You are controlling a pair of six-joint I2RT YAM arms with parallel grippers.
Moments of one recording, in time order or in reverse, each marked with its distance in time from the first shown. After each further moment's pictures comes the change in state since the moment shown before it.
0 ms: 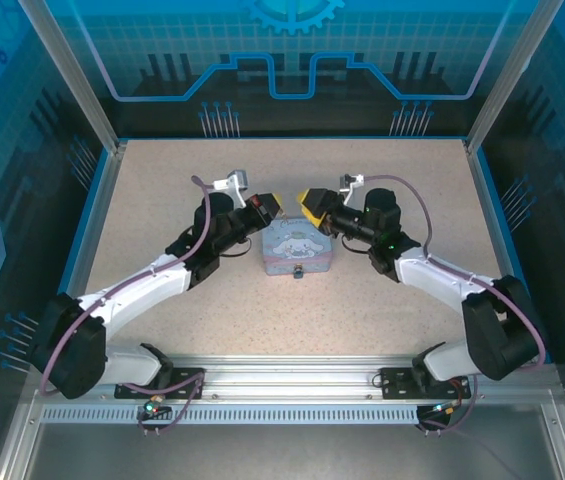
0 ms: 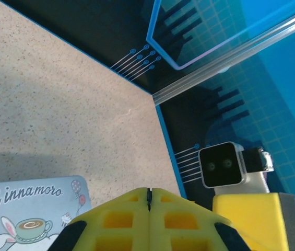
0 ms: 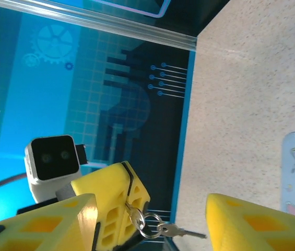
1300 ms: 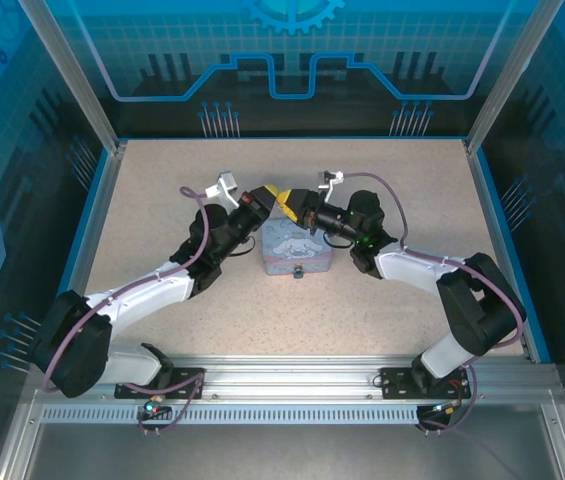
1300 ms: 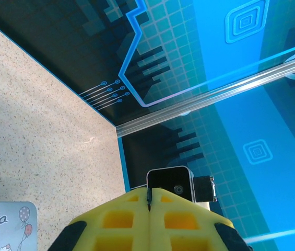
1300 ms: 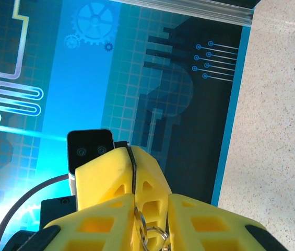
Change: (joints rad) left arm -0.017 0.007 -0.068 0.239 -0.093 -0.199; right arm 0.075 0.132 0.047 0.248 -0.024 0.111
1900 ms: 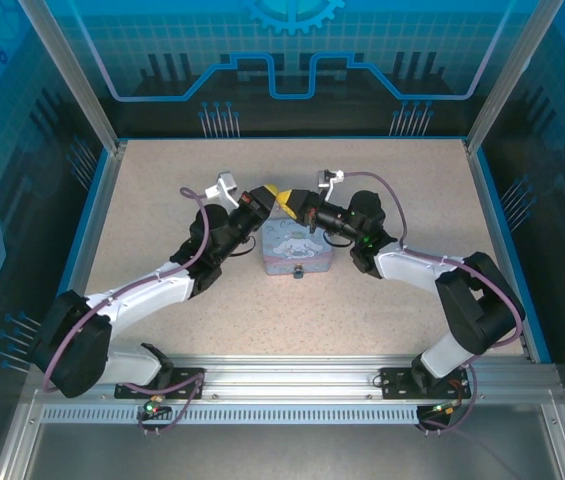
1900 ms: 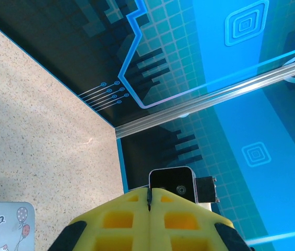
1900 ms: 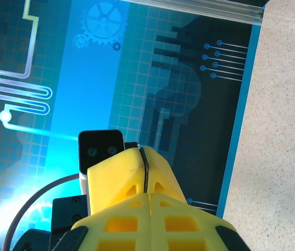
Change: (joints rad) left arm -0.005 0.001 0.000 0.000 -0.011 -0.011; right arm -0.003 0.006 0.000 0.037 -0.015 0.026
